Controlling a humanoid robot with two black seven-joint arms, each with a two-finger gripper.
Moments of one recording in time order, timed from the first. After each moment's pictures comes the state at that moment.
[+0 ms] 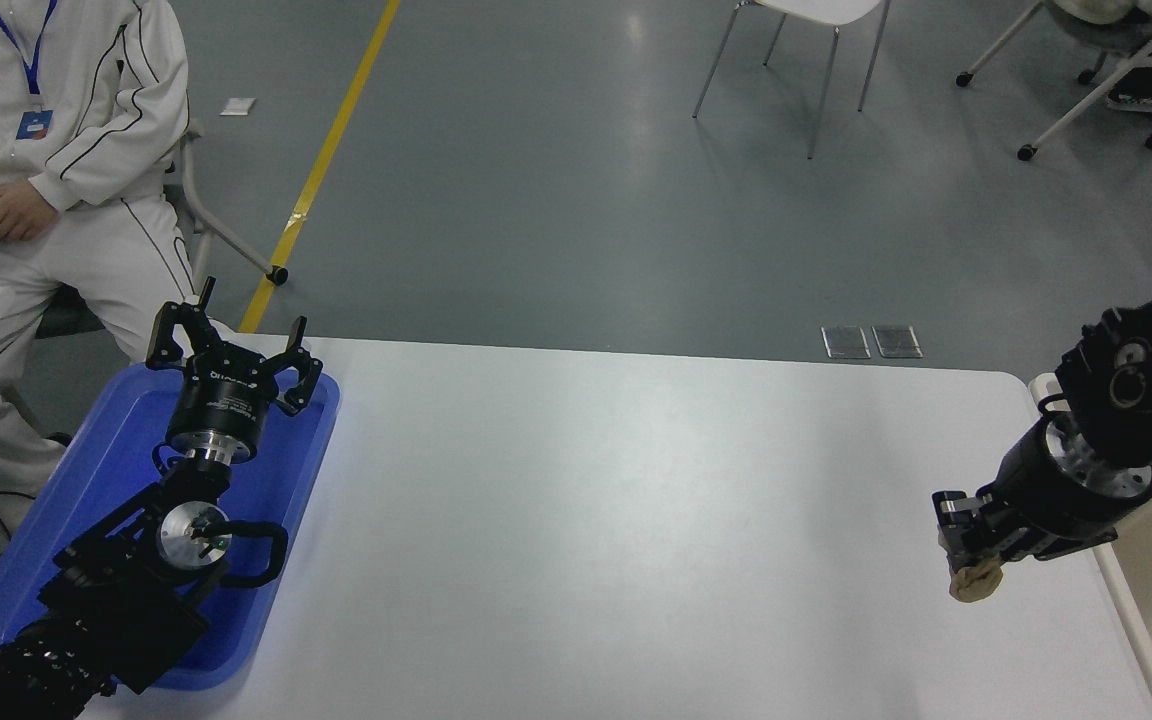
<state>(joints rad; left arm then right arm) -0.62 0.18 -0.87 -0.41 -0.09 -0.57 -0.51 2.01 -0.57 -1.23 1.57 -0.31 0.61 -0.14</state>
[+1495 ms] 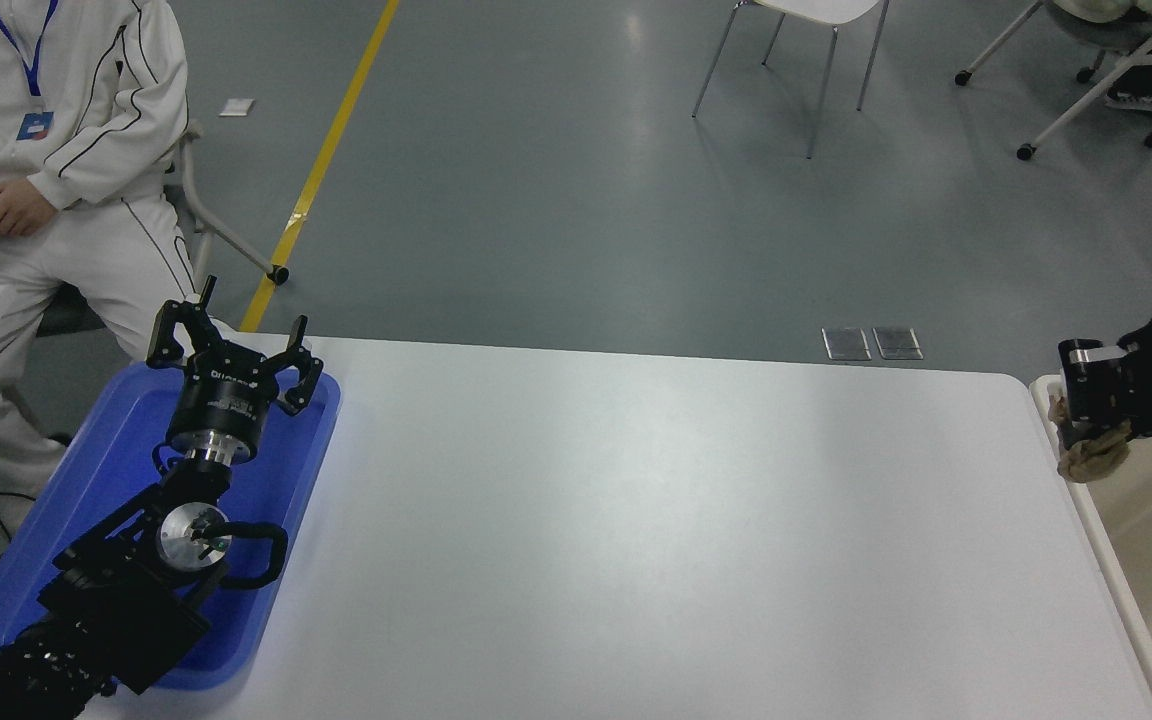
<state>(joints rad) -0.62 0.18 -0.87 -0.41 -0.09 -0.57 -0.51 2.35 -0.69 -1.49 1.51 -0.23 0.79 -0.14</state>
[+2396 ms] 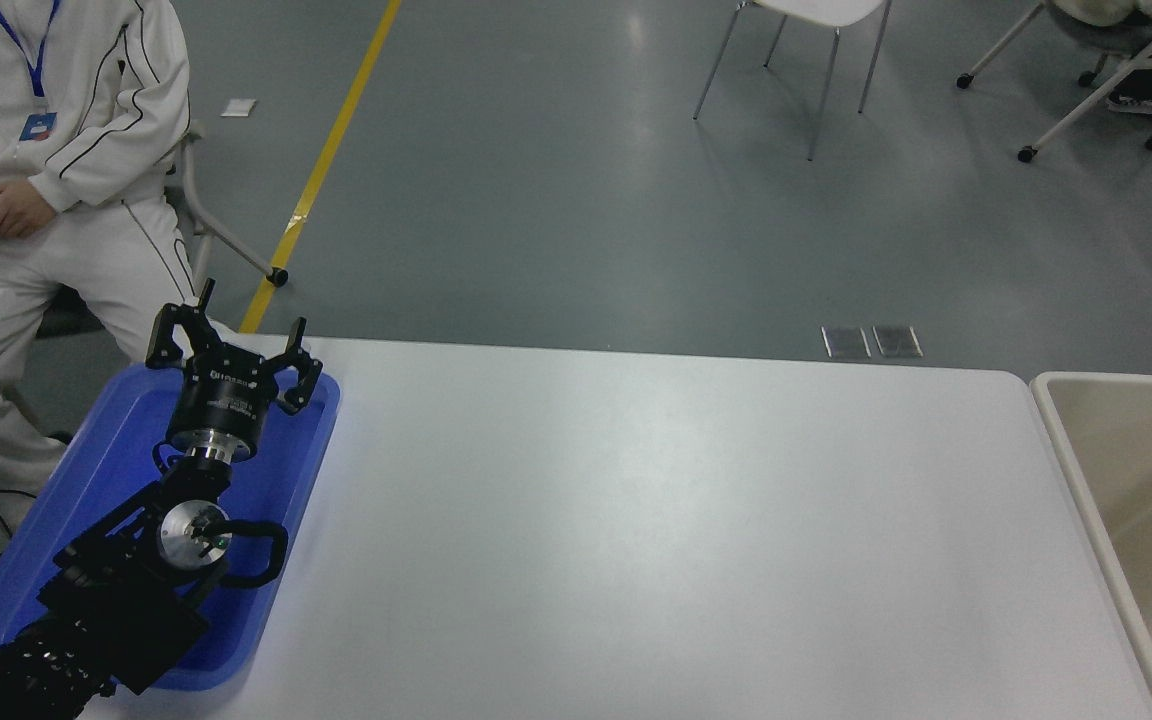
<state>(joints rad) -0.62 0.18 -0.87 -0.41 -0.09 -0.57 -0.51 1.51 -0.90 -1.24 0.99 -0.23 0.18 -0.14</state>
